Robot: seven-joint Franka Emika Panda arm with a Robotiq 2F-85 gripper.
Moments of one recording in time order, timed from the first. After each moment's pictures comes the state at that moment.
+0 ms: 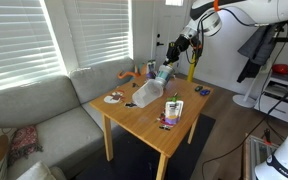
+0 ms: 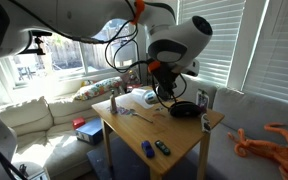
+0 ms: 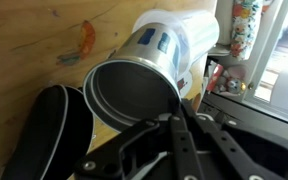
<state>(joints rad) -0.22 0.10 -0.19 -1.76 0.80 1.82 -0.42</state>
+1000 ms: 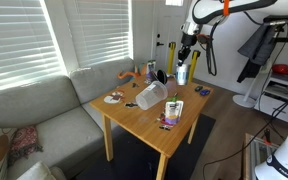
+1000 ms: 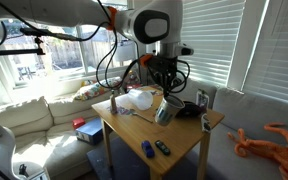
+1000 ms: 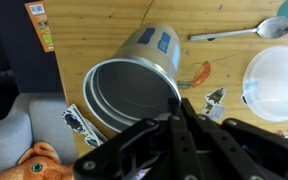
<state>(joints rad) -0.15 -0.03 -0.15 -1.82 0.09 1.91 -0.25</state>
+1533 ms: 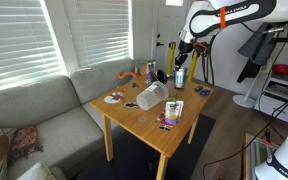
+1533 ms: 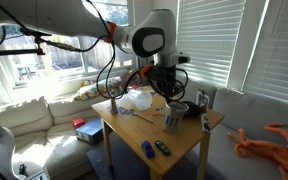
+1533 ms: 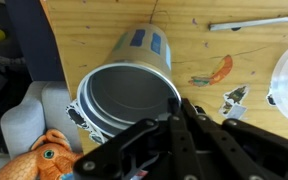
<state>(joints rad) -0.14 -0.03 -0.14 -1.93 0.03 2.10 -0.21</state>
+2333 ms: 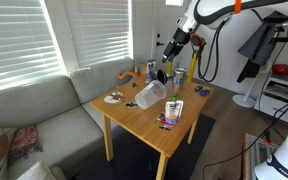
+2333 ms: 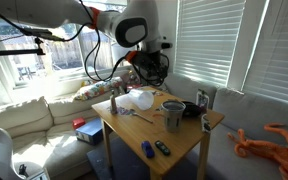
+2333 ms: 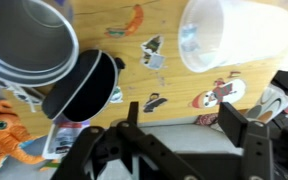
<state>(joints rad) -0.05 -0.14 -0.10 -1.96 0.24 2.19 -0.17</state>
